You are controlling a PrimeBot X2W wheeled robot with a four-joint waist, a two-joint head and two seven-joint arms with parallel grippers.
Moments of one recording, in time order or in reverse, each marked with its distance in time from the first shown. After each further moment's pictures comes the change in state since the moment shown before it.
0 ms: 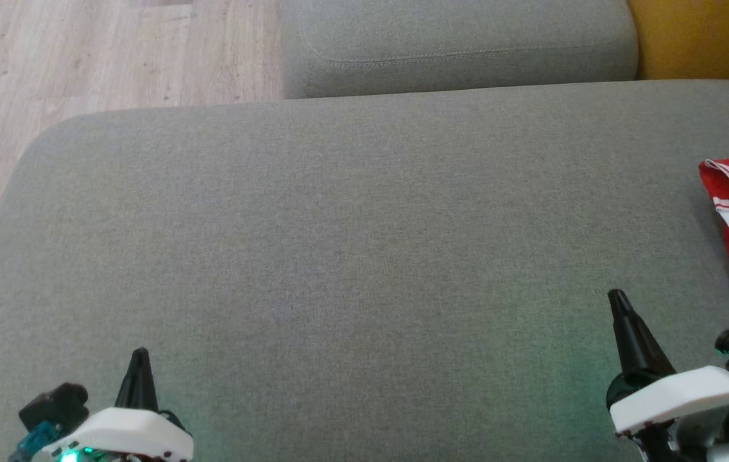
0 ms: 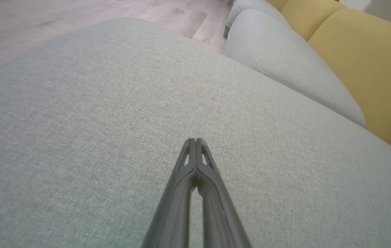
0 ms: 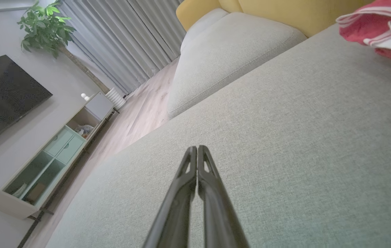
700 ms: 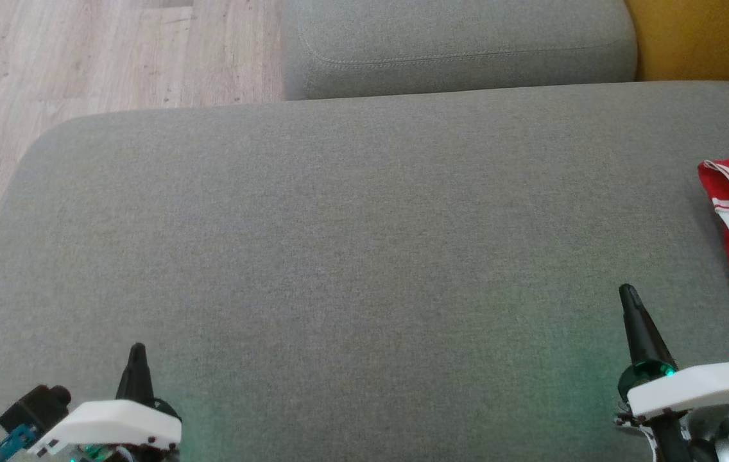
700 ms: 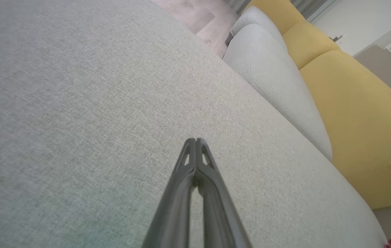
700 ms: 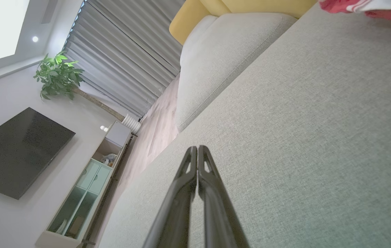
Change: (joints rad) left arm -0.009 -0.051 0.081 0.008 -0.190 -0.076 0.039; right arm -0.036 -0.002 -0.014 0.069 0.242 0.000 -0.018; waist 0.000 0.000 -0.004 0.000
